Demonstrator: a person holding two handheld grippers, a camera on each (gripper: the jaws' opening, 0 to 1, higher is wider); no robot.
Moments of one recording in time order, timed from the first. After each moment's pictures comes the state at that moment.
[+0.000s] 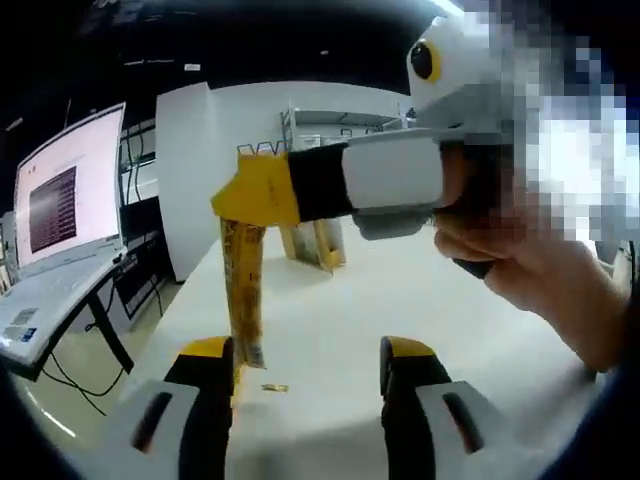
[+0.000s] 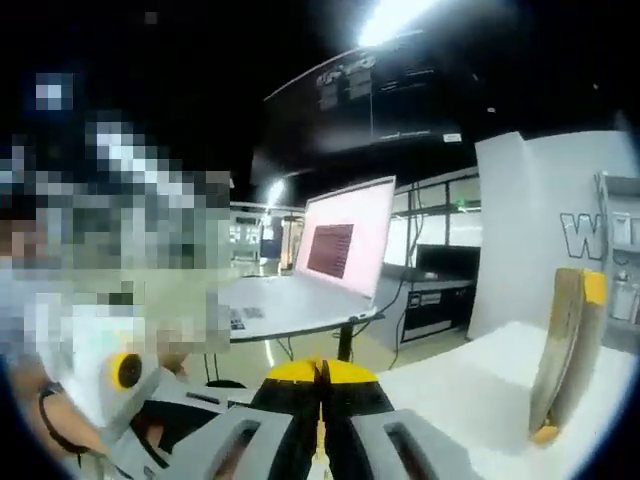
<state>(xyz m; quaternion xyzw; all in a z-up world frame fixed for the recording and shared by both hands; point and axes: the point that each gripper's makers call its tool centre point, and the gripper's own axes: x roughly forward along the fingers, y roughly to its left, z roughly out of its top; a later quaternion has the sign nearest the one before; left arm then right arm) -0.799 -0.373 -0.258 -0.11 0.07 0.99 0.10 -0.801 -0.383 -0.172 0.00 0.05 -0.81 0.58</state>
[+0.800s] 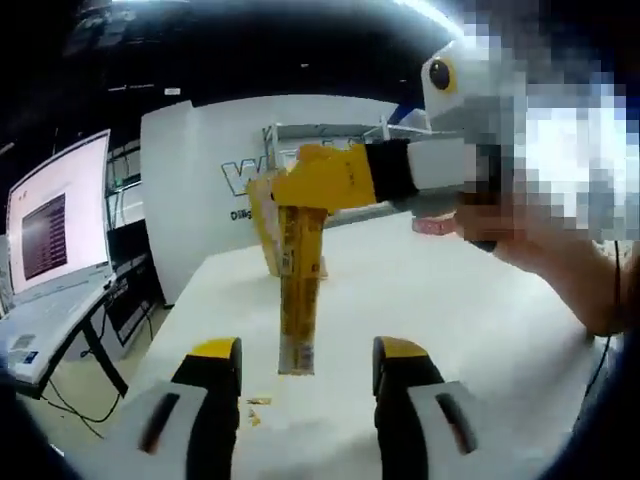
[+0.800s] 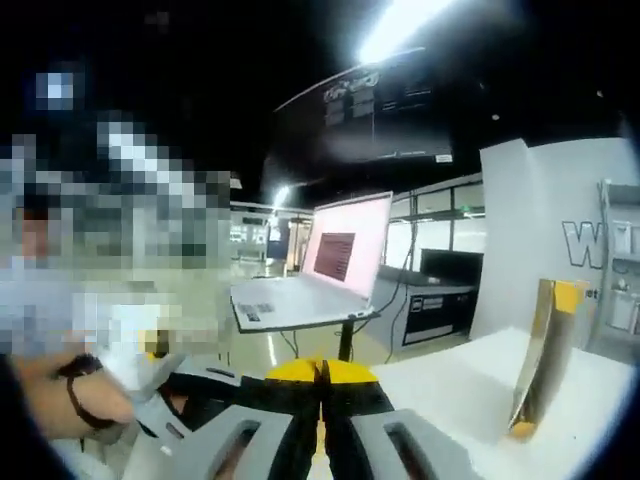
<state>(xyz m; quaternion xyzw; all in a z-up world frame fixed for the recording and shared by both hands) -0.779 -0.317 -0.242 -0.06 0.10 0.97 0.19 -0.773 -0.311 -0.162 -0.01 0.07 -0.80 0.60</state>
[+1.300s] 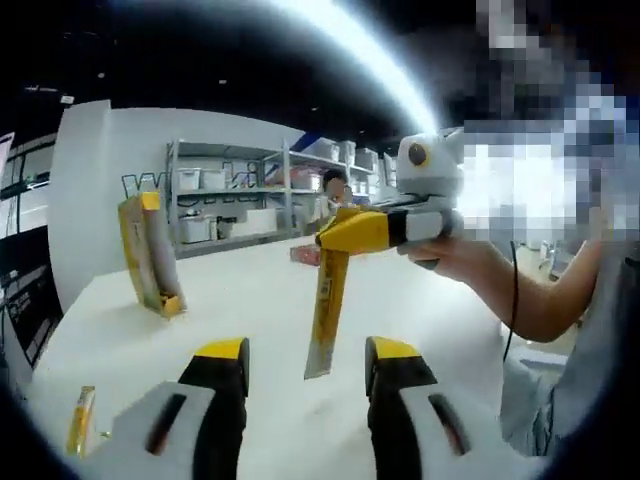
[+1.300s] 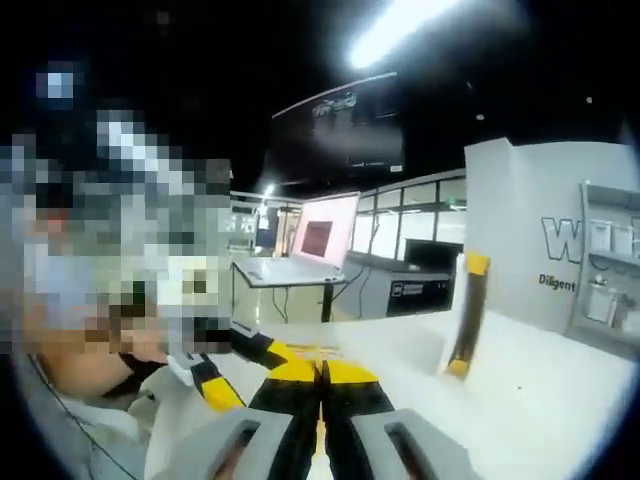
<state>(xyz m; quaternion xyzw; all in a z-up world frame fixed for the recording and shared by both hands) -0.738 -0.173 -0.236 -0.04 0.05 0.91 0.40 -0.749 -0.132 -0.182 0.01 0.08 -0.82 0.56</state>
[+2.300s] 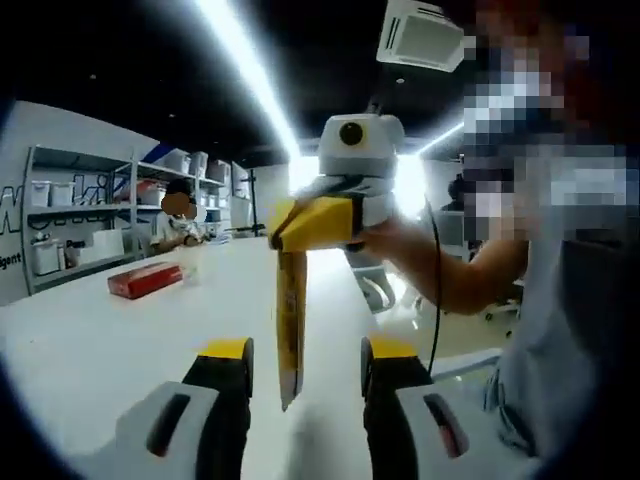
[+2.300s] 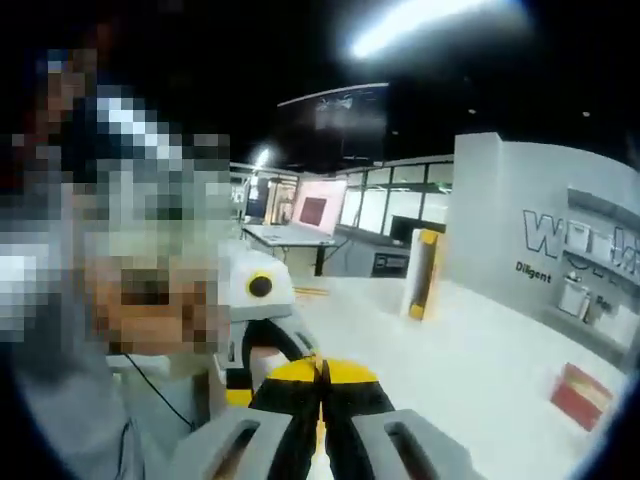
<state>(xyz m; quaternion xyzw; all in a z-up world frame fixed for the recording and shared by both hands) -0.658 0.041 -0.257 -0.02 0.06 0.73 0.68 -0.667 0.020 -0.190 0.05 0.13 -0.83 0.54</state>
